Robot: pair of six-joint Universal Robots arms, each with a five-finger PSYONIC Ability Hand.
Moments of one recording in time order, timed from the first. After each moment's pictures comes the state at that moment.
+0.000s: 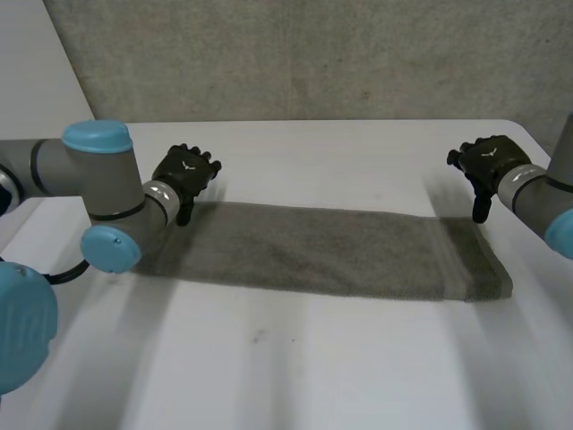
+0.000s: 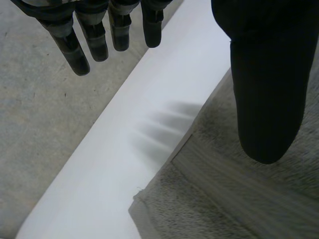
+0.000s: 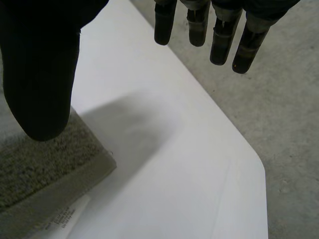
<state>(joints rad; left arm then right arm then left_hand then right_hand) 4.36 -2.50 -0.82 3.04 -1.46 3.78 1.70 -0.82 0.96 0.18 1.42 2.51 0.18 0.18 0.18 0.18 0.03 0.22 0.20 0.20 0.21 0.05</state>
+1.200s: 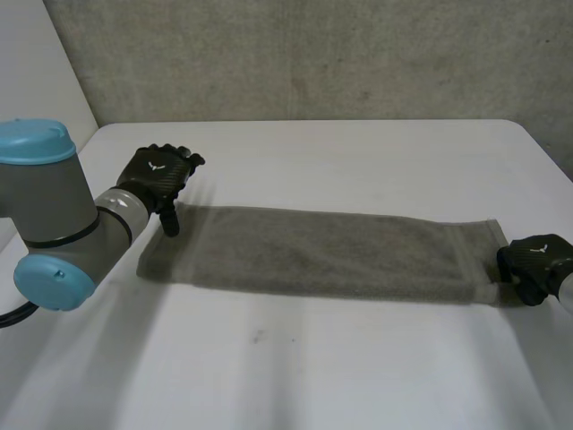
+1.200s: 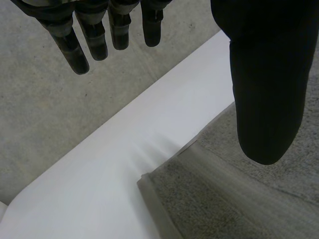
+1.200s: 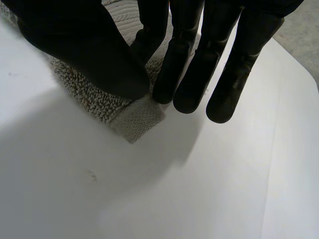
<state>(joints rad) 4.40 -2.10 -1.34 3.21 -1.45 3.52 1.42 -1.15 1.78 -0.07 1.24 2.42 0.17 0.16 0.17 0.17 0.03 1.38 1.21 1.21 1.22 1.03</state>
